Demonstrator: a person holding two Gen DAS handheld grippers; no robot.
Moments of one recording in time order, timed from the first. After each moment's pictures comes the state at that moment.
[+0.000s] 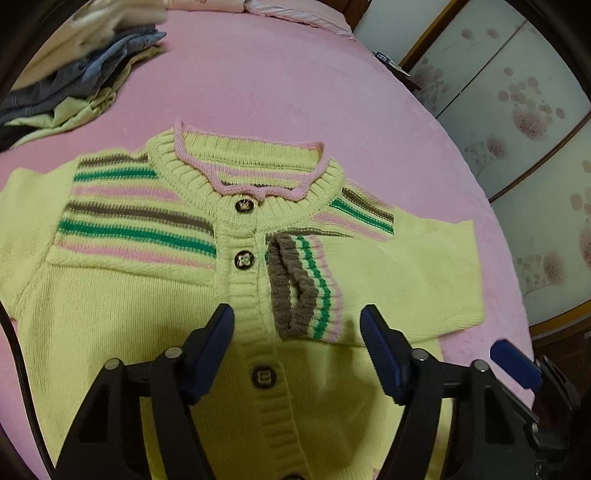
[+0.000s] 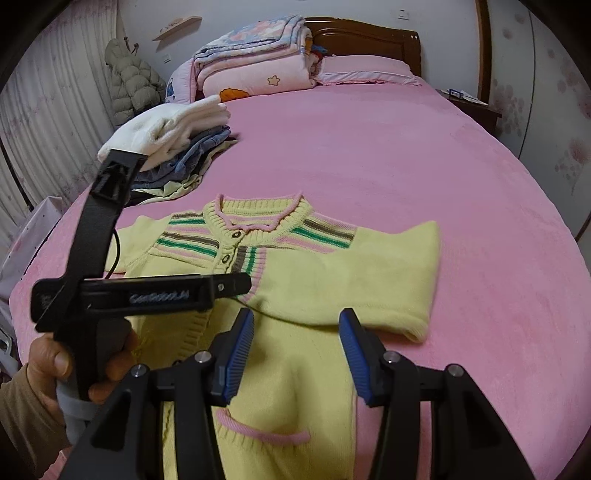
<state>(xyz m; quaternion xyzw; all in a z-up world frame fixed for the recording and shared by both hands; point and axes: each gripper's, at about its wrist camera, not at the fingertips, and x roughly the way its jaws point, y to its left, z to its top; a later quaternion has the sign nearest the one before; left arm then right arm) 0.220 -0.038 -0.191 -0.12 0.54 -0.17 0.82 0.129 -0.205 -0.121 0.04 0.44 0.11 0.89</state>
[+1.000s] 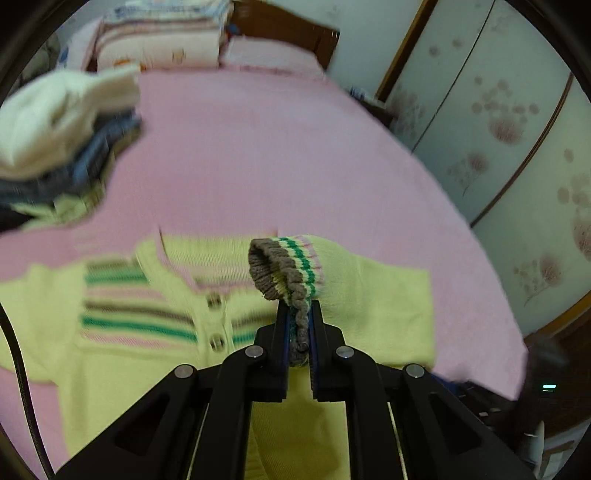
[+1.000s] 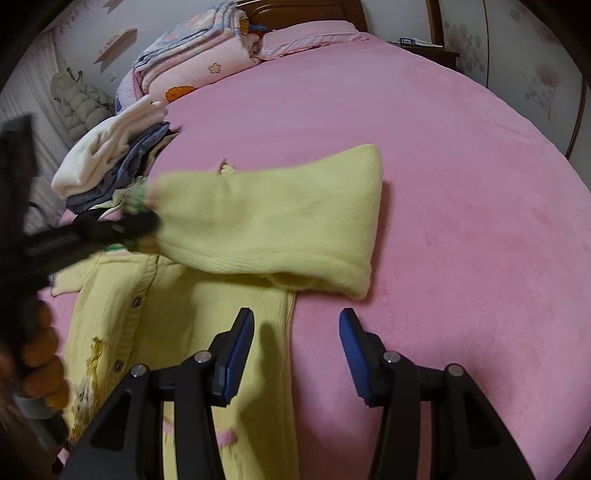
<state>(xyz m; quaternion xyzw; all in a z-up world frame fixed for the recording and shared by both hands) 0.236 -0.069 -0.126 -0.08 0.44 -0.18 0.88 0.155 -0.262 -0.176 0.13 0.48 0.04 0.86</state>
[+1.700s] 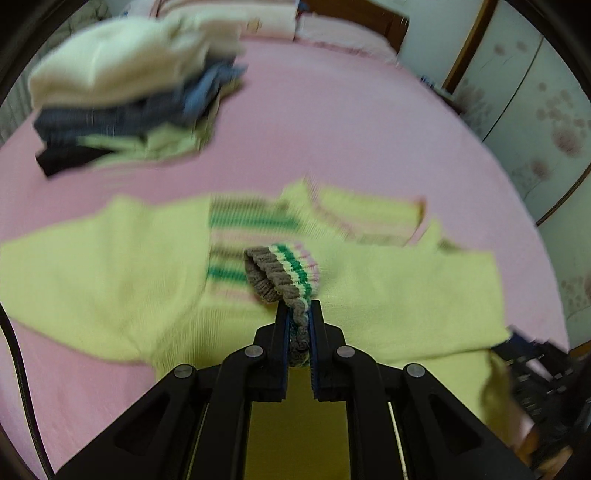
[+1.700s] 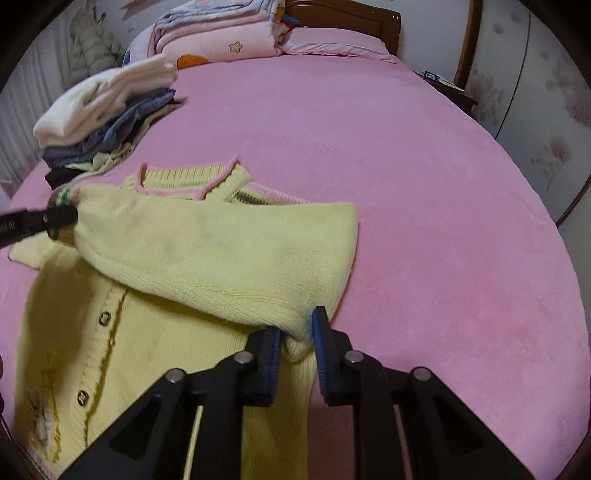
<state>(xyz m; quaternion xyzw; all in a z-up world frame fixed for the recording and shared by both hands) 0.225 0.045 -0.191 -0.08 0.52 -0.06 0.85 0.187 -0.209 -0.173 -0.03 0.49 0.03 0.87</state>
